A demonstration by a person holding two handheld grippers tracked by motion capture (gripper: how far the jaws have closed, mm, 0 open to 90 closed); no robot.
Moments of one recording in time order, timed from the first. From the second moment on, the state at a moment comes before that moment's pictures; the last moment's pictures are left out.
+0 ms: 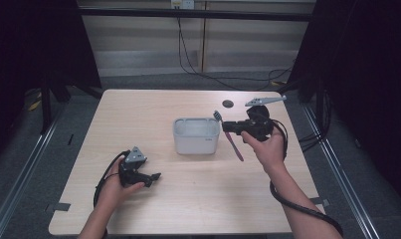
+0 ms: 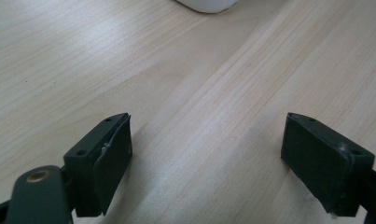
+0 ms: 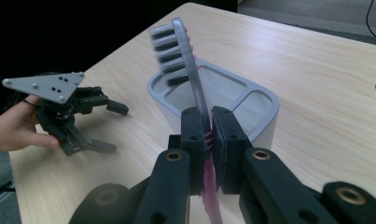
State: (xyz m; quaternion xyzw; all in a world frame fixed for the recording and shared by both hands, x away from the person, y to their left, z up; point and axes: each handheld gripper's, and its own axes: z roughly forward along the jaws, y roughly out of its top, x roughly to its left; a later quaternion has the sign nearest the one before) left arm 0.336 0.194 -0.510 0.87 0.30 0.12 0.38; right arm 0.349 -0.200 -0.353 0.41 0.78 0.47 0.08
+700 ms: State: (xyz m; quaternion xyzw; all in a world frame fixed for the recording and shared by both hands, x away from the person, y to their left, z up) left arm 0.336 0.194 -0.510 0.87 0.30 0.12 0.38; right arm 0.358 -0.196 -0.342 0.41 0.76 0.51 0.08
